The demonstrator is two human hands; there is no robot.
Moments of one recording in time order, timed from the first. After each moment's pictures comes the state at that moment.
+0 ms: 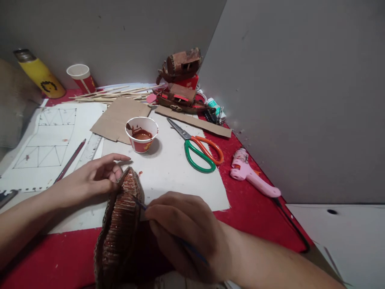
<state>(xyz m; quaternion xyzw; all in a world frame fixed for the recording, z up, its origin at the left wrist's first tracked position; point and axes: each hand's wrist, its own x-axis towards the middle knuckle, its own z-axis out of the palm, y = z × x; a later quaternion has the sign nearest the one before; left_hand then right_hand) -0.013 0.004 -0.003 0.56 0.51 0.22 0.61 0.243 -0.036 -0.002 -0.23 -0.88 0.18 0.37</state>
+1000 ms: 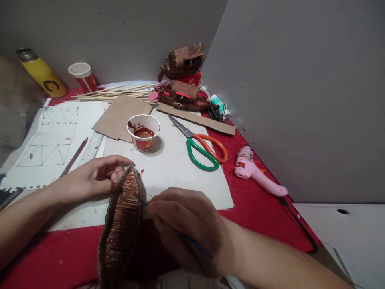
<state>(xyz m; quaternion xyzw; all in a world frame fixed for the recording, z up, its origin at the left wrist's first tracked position) -0.020 0.008 -0.007 0.59 0.49 0.18 0.62 0.244 -0.034 -0.005 -0.24 -0.88 0.20 0.36</state>
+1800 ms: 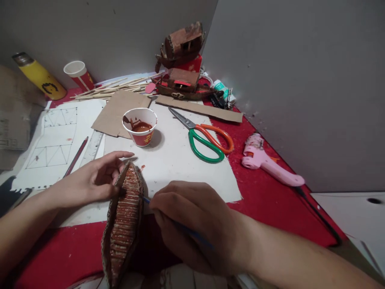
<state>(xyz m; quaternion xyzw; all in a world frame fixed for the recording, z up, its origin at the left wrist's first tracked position) -0.018 0.001 0.002 0.65 0.50 0.15 0.56 0.252 -0.033 0.000 -0.26 -0.88 0.22 0.34</state>
